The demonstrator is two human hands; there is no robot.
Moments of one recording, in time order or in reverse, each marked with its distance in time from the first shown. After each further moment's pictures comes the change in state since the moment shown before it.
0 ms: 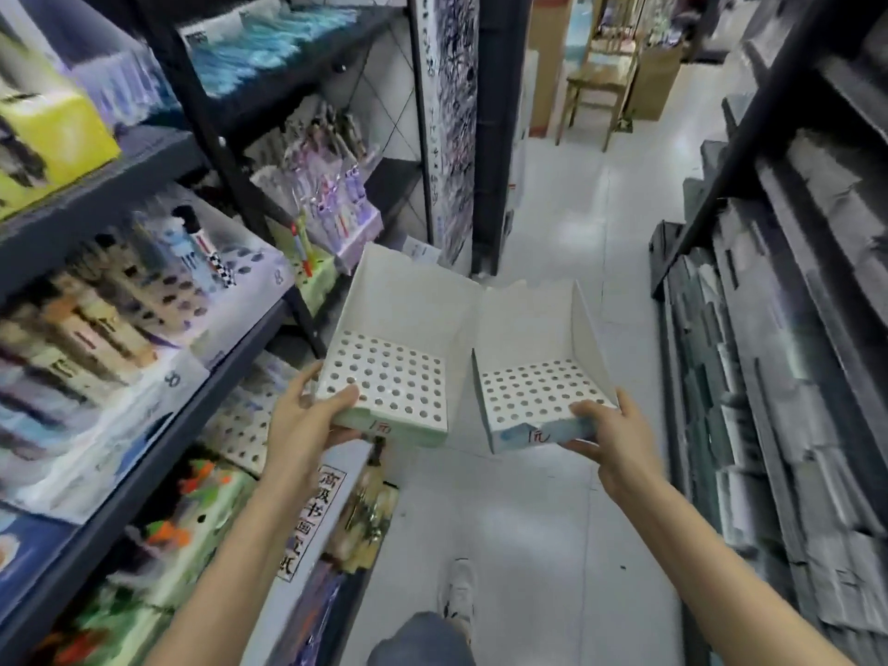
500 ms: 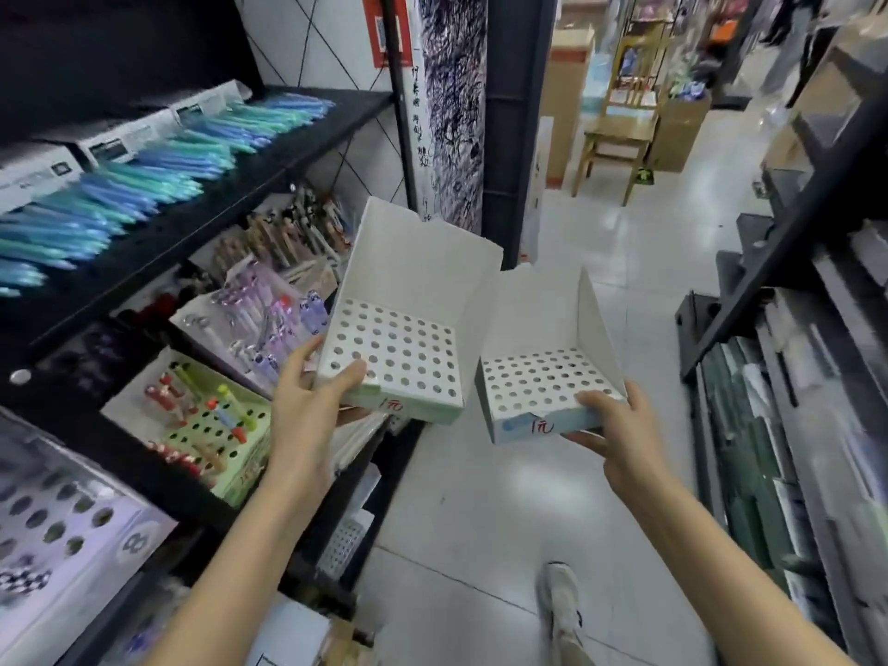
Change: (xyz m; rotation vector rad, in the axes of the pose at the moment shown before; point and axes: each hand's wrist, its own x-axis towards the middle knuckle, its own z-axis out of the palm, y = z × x) left_hand 0.236 0.138 0.179 -0.083 0.072 0.142; right_hand 0.263 -0.174 0.110 0.052 -0.084 -0.115
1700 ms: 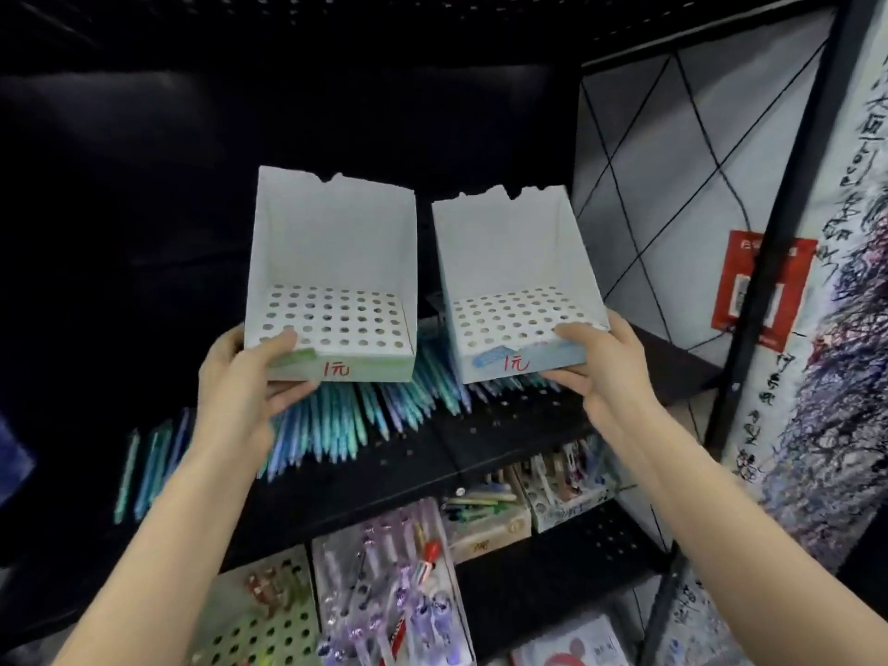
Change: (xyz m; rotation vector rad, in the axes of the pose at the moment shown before) left_hand 0.246 0.202 -0.037 -0.162 0.872 0.421; right_hand 0.241 -0.210 0.466 0.096 -1.007 -0.046
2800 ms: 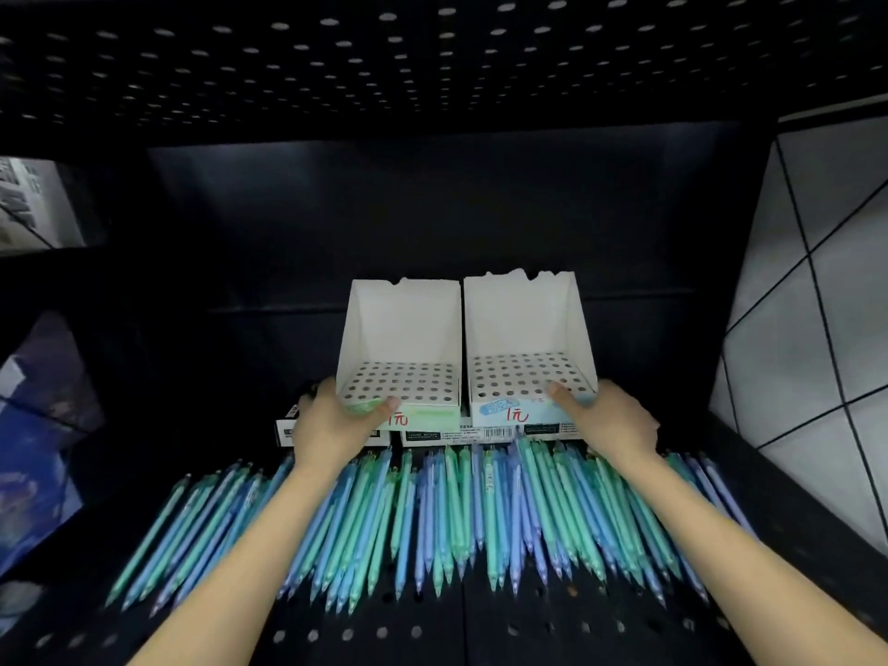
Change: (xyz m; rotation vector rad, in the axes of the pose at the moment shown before) left_hand 0.126 -0.054 0.026 1.024 0.283 0.106; right_hand 0.188 0.056 0.079 -1.240 -0.297 -0.284
